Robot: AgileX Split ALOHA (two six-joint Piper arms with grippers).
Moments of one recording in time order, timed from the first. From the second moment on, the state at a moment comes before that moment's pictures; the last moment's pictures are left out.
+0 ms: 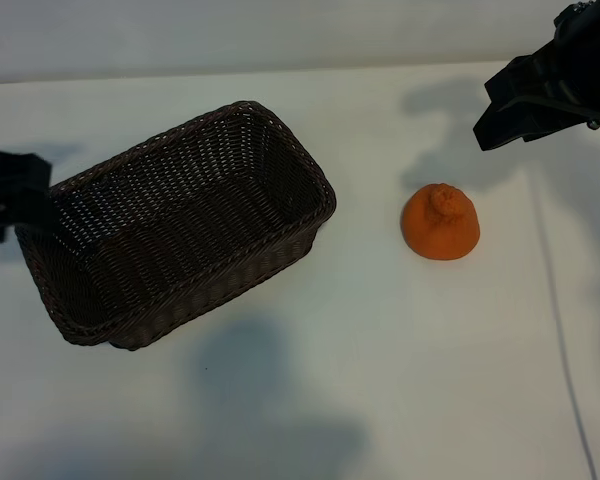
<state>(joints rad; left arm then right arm) 0.05 1.35 -1.04 -0.25 1.04 0.08 0.09 1.53 -1.36 0.44 1.14 -0.27</state>
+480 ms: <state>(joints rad) 0.05 1.36 -1.04 -0.11 1.02 -0.16 0.09 1.53 -1.36 0.44 1.14 -0.27</state>
